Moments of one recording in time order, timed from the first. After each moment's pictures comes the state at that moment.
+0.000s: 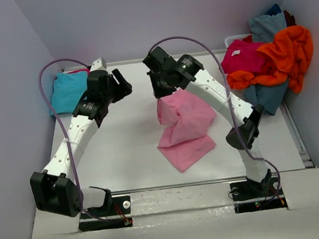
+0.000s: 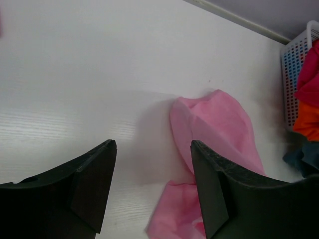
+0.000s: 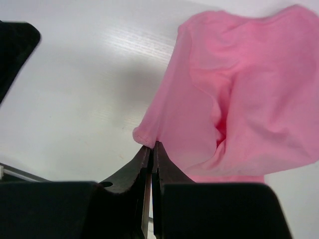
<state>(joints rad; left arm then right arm) -0.32 1.31 1.20 -0.36 -0.07 -0.57 0.83 2.10 2.43 -1.28 0.22 0.53</state>
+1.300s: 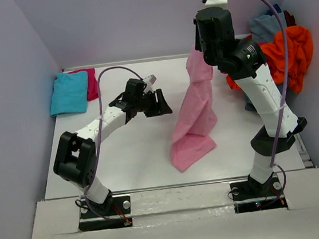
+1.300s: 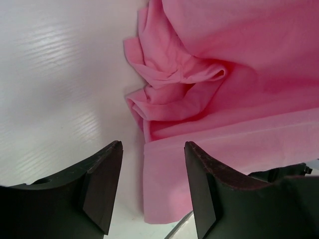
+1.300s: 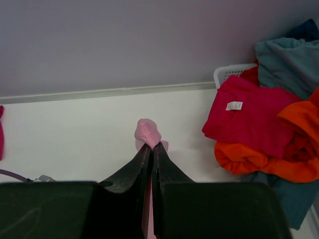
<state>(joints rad) -0.52 1.63 1.15 -0.22 0.42 -0.56 0.70 1.80 2.53 -1.01 0.82 0.20</state>
